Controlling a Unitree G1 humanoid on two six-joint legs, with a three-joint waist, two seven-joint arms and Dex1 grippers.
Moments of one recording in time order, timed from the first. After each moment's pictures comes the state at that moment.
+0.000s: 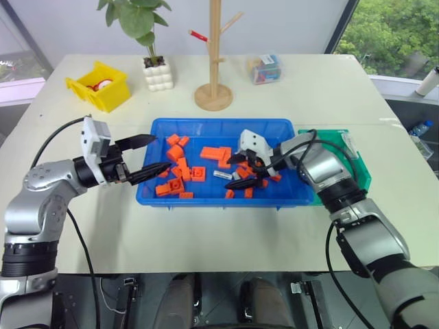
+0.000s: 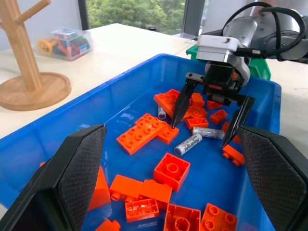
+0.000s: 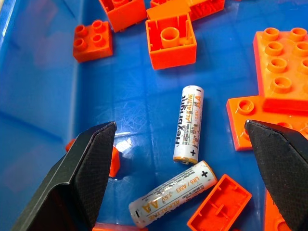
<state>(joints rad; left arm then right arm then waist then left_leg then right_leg) -0.35 0.72 0.22 -0.08 -0.62 0.42 -1.09 -0.90 -0.46 0.38 0.47 0.09 0.37 1.26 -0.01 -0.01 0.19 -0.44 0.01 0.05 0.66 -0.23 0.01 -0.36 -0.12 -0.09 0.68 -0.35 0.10</state>
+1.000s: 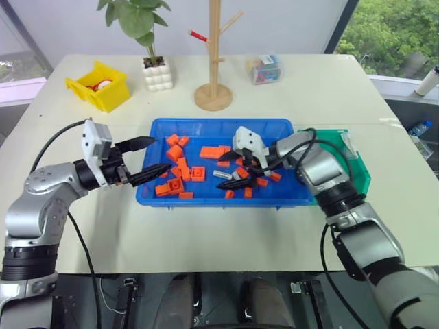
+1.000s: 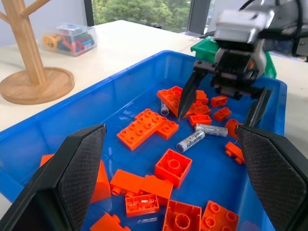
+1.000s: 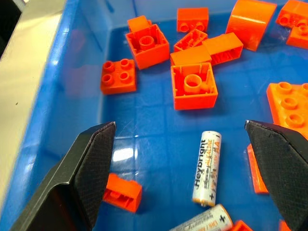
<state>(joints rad) -0.33 0.72 0.22 -0.10 -0.62 0.43 -1.06 -0.88 -0.41 0.35 0.40 0.10 0.40 1.26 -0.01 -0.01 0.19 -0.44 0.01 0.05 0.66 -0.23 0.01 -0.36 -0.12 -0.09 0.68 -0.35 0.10</state>
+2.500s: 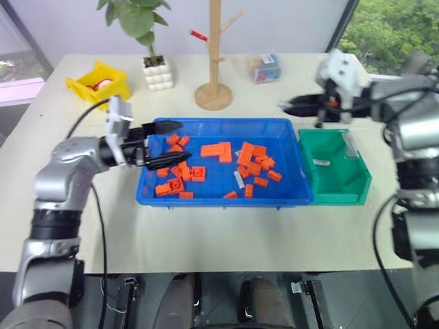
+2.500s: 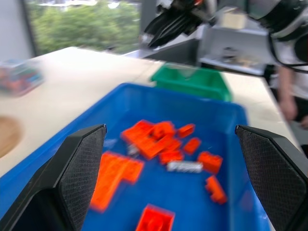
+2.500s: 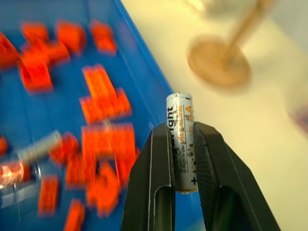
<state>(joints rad) -0.65 0.62 0.05 0.14 -0.60 0.38 -1.29 -0.90 -0.87 0.02 0.20 0.10 0.57 1.20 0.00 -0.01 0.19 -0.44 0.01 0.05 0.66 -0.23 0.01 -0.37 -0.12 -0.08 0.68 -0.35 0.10</state>
